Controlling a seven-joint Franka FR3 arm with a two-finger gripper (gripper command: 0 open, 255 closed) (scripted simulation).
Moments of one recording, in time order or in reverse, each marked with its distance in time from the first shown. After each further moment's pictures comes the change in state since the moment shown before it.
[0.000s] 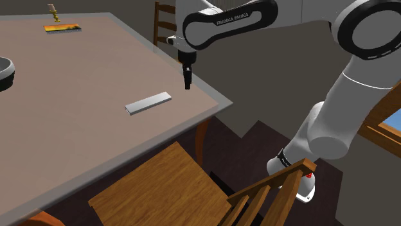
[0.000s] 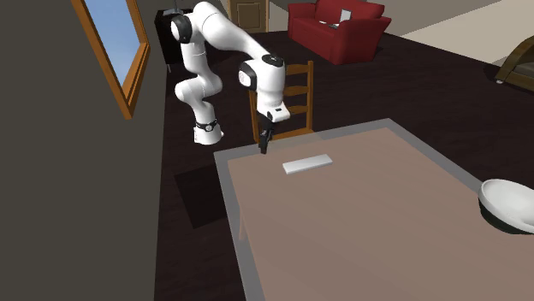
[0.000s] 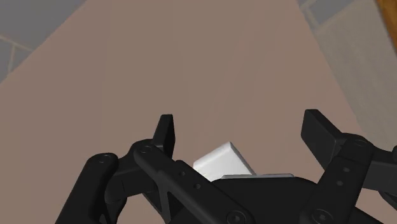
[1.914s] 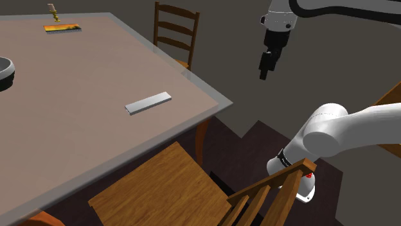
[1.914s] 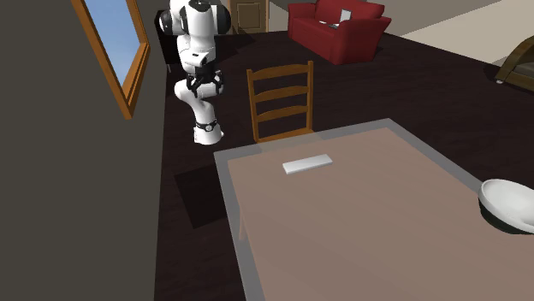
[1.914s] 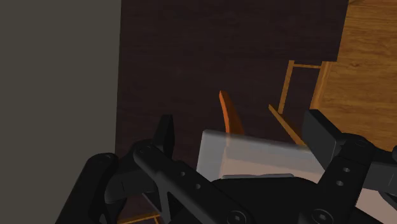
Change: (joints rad) arm -0.204 -0.867 -0.055 -0.455 0.000 -0.531 0.511
